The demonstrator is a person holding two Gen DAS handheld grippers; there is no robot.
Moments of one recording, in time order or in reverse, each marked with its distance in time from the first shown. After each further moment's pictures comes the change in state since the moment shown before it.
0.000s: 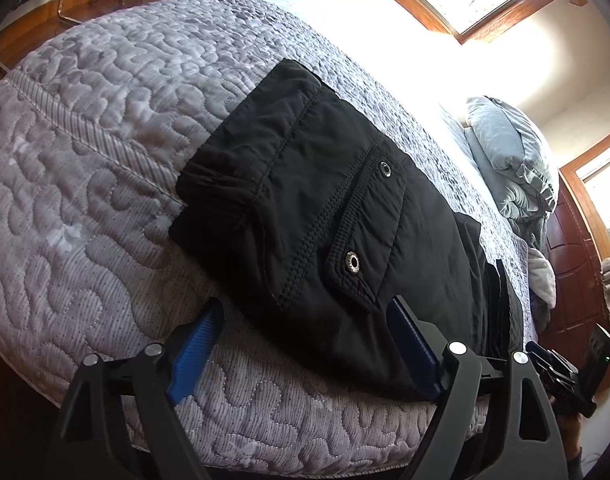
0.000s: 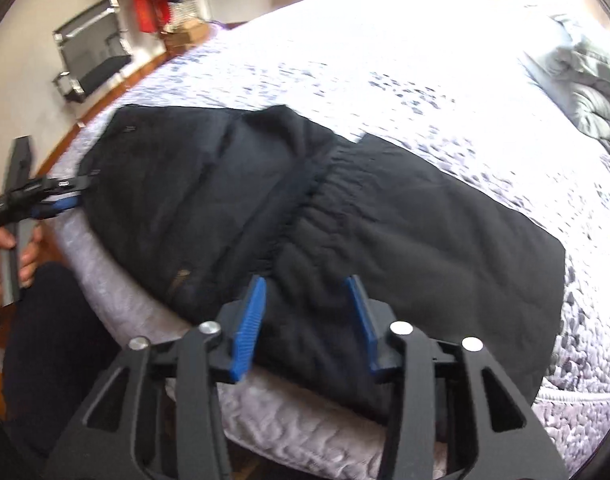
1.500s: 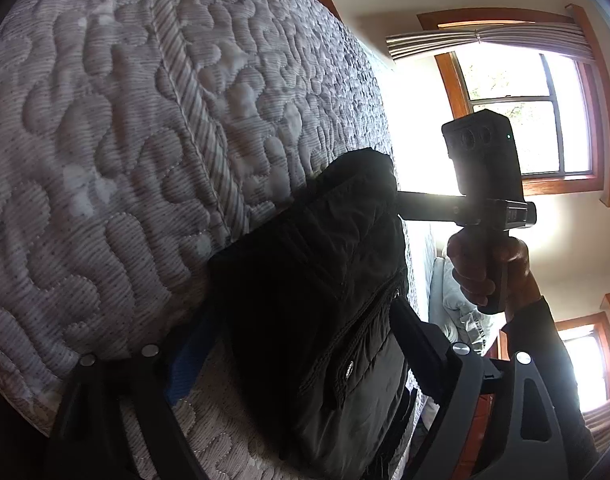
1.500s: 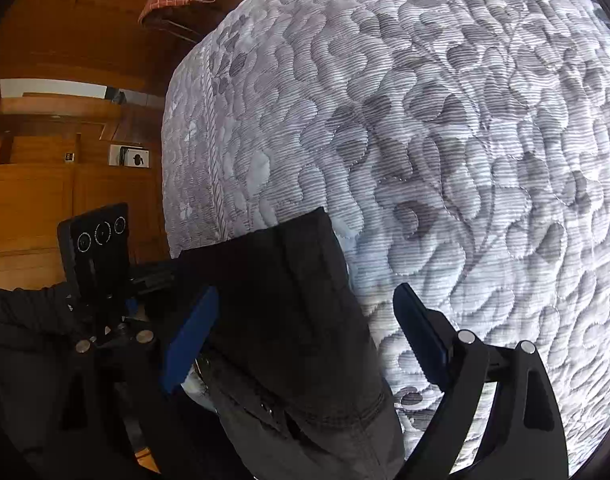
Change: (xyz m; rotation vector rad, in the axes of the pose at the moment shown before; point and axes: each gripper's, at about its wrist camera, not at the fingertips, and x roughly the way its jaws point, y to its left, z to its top) left arm 0.009 0.078 0.013 -0.565 -0.162 -0.244; right arm 0.245 0.313 0.312 -0.763 0.811 0.727
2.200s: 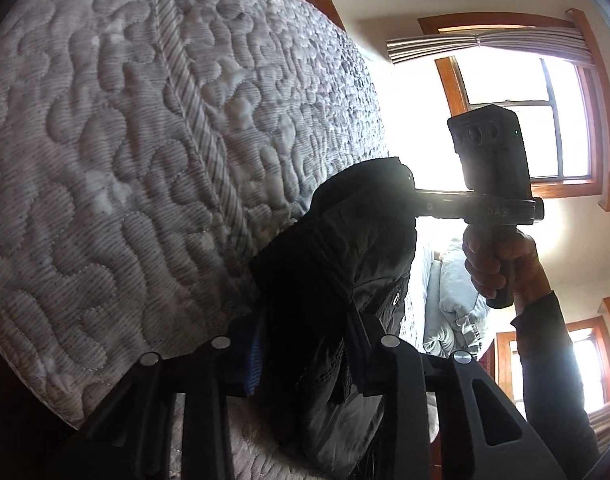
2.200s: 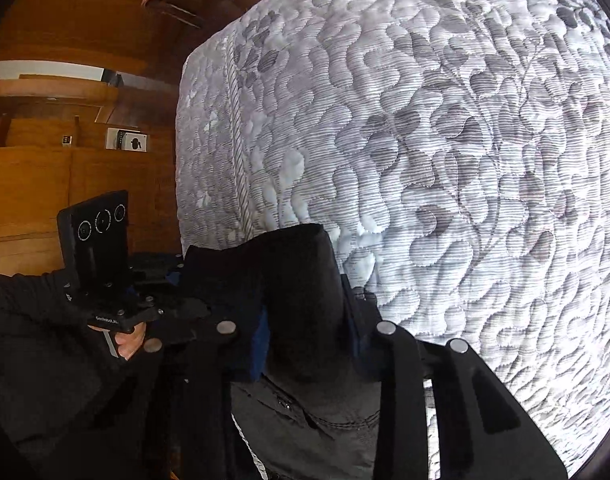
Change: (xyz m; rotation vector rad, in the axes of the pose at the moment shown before) left arm -0.028 -0.004 -0.007 0.002 -0.013 0.000; right arm -0.024 0.038 -0.001 -0.036 0.035 -0.054
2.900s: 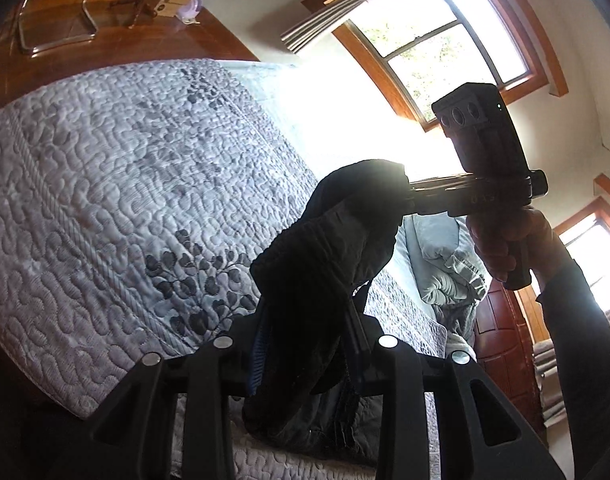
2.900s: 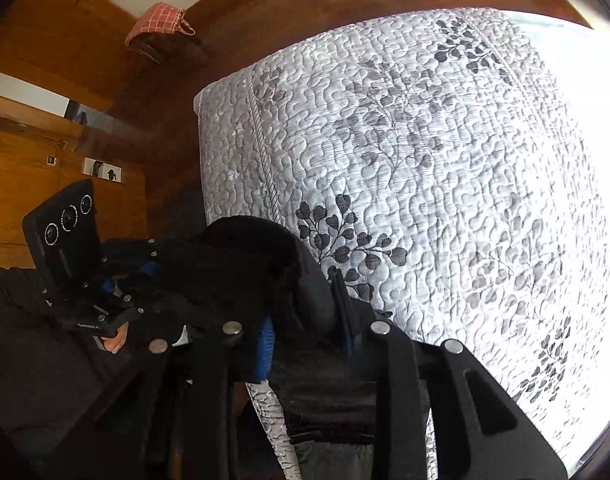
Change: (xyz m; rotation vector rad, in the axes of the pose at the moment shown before) left arm -0.040 -0.172 -0.054 0.402 -0.019 -0.025; right arm -0.140 0.082 -0.149 0.070 -0.204 -0.213
